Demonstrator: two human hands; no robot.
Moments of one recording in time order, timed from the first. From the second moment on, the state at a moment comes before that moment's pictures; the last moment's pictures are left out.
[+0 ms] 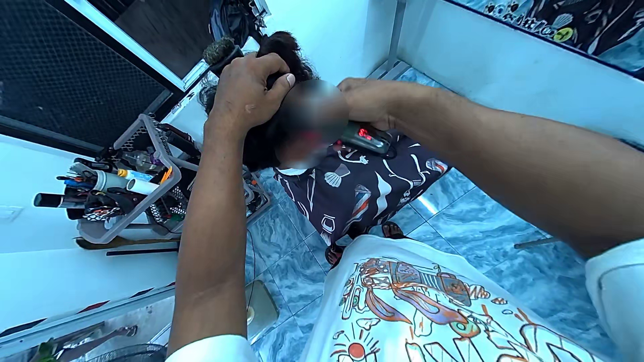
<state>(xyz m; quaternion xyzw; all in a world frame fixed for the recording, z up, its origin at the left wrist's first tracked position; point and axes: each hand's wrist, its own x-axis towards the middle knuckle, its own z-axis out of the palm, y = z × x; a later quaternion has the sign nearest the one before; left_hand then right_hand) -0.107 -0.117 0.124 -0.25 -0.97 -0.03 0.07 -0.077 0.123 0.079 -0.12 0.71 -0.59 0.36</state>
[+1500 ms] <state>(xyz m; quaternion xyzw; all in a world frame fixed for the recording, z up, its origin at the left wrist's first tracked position) -0.108 -0.118 0.127 -0.24 -0.97 -0.03 0.06 -0.083 0.120 0.101 -0.18 0.81 -0.45 0.32</state>
